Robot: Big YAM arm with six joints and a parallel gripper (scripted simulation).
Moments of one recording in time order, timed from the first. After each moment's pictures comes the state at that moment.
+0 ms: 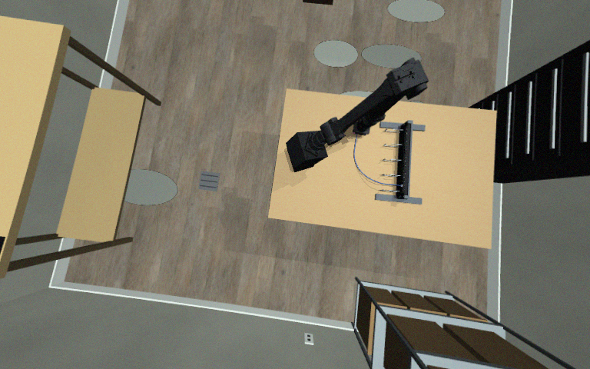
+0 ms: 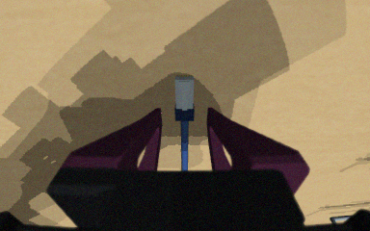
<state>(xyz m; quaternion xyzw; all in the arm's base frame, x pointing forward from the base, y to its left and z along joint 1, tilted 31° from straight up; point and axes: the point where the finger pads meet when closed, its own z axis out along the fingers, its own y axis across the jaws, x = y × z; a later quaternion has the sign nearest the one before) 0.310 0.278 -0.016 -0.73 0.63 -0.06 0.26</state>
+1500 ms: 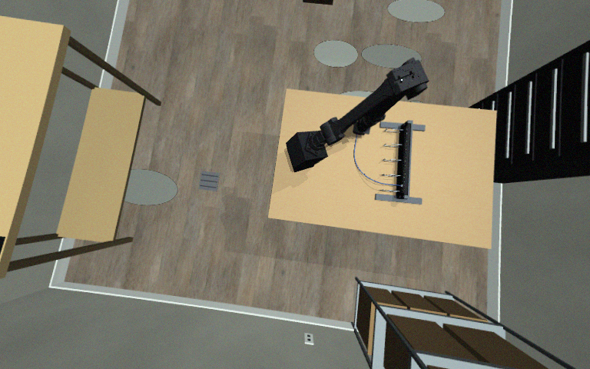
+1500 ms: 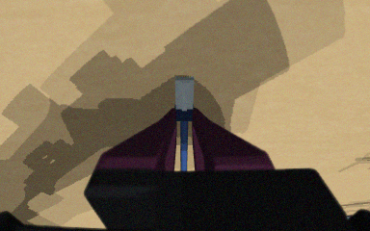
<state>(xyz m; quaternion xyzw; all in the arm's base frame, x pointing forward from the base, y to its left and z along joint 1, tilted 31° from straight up) 0.311 0.278 -0.015 -0.73 0.63 -0.06 0.26</state>
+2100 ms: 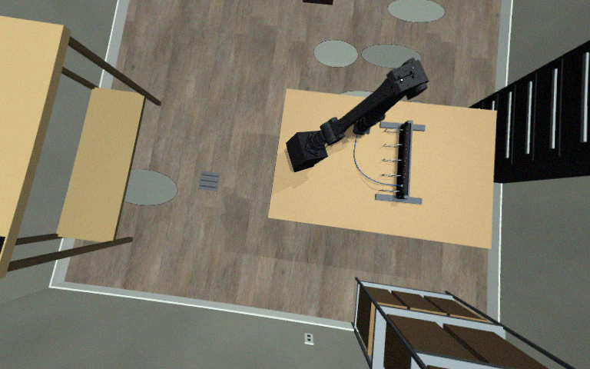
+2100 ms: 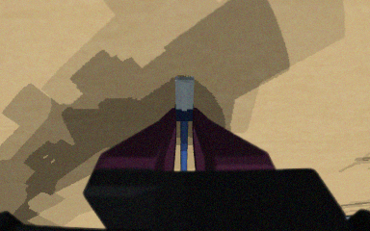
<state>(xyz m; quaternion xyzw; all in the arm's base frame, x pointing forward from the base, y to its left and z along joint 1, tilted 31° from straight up) 0.311 0.278 -0.015 -0.73 0.63 -0.06 0.26</state>
